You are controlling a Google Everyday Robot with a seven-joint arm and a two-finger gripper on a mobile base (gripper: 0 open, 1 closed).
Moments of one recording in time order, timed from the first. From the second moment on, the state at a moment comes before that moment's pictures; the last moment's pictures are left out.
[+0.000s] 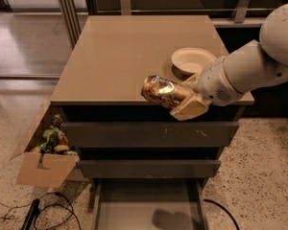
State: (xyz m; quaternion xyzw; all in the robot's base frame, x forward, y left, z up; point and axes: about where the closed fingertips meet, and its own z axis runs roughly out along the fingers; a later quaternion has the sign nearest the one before) arm 0.504 -0.099 0.863 -0.57 0.74 0.15 0.31
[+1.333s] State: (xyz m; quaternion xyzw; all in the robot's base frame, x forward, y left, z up) arm 0.395 -0.163 0.691 -0.54 0.76 0.14 0.32
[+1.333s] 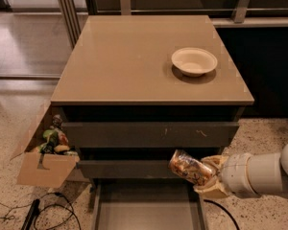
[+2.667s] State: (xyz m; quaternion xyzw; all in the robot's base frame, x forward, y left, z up) arm 0.451 -0.142 0.559 -0.54 0.77 0.17 0.29
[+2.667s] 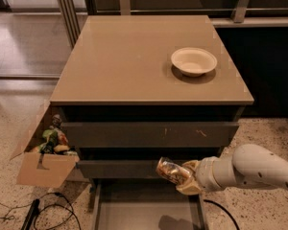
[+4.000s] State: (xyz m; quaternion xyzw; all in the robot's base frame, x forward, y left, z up) arm 0.457 -0.113 0.472 -0.53 0.76 0.25 0.28
